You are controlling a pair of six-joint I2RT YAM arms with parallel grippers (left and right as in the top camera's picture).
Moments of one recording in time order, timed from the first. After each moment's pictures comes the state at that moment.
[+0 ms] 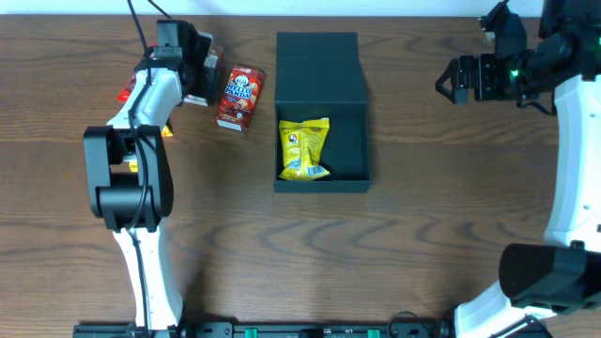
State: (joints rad) left arm 0.00 2.27 1.75 -0.47 0.05 0.24; right arm -0.13 1.80 2.04 -1.40 -0.37 -0.18
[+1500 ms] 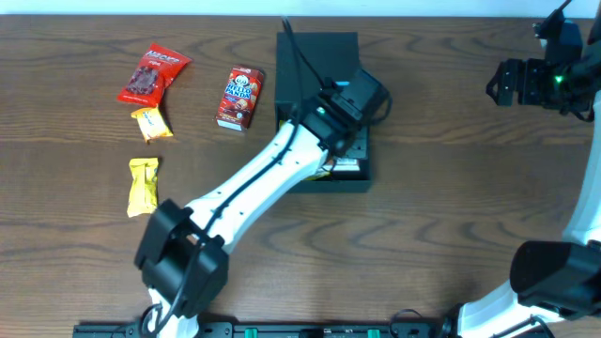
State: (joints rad) left arm -0.77 1.96 1.74 -0.95 -0.09 -0.71; right arm -0.30 1.80 2.04 -1.40 -0.23 -0.18
